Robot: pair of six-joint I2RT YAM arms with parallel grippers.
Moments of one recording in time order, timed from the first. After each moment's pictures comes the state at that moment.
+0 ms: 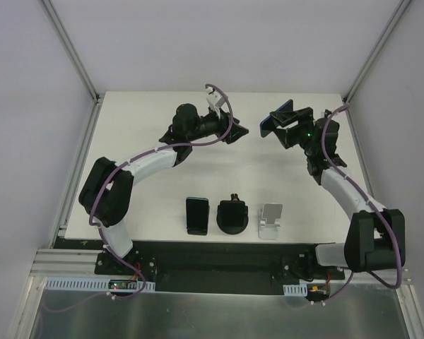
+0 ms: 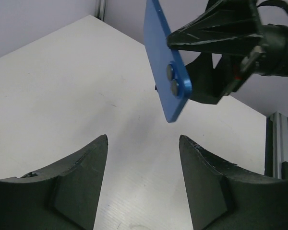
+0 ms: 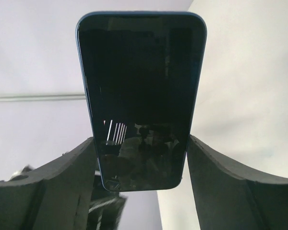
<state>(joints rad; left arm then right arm) -0.58 1.75 1.23 0.52 0.57 -0.32 0.10 1.37 0.87 0.26 -0.31 1.29</state>
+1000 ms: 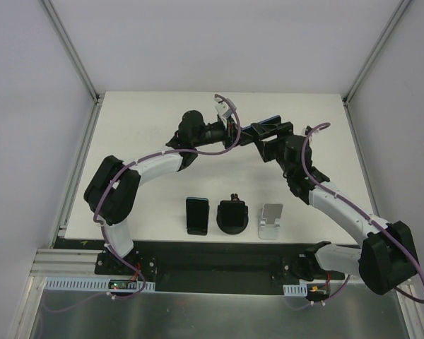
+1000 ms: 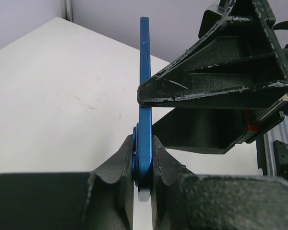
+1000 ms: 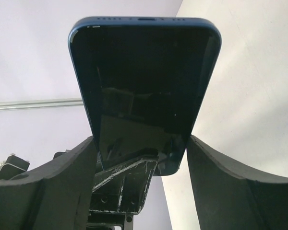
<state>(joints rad) -0.62 1.81 1.19 0.65 0.65 -0.29 0.49 1.20 0.75 0.23 0.17 1.44</state>
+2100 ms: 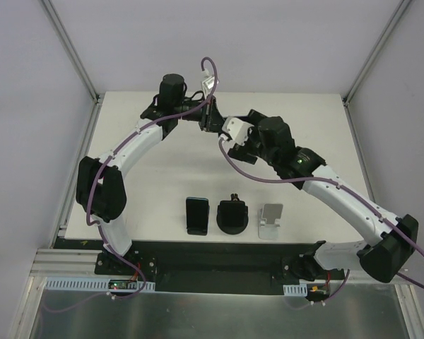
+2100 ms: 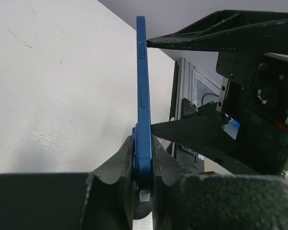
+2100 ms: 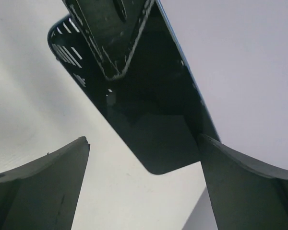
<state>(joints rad) -0.44 1.78 1.55 -0.07 1.12 -0.43 0.73 1.25 1.19 -0.38 0.17 -0.70</state>
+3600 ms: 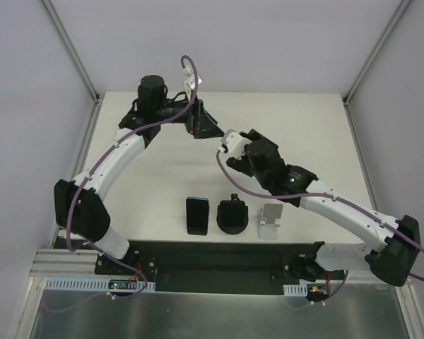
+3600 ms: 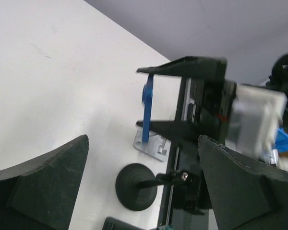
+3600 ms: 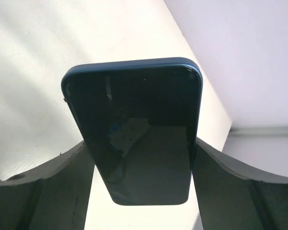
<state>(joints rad) -0.39 1.62 1.48 -0.15 1.07 -0.37 0.91 1.27 1.11 -0.35 0.50 -0.60</state>
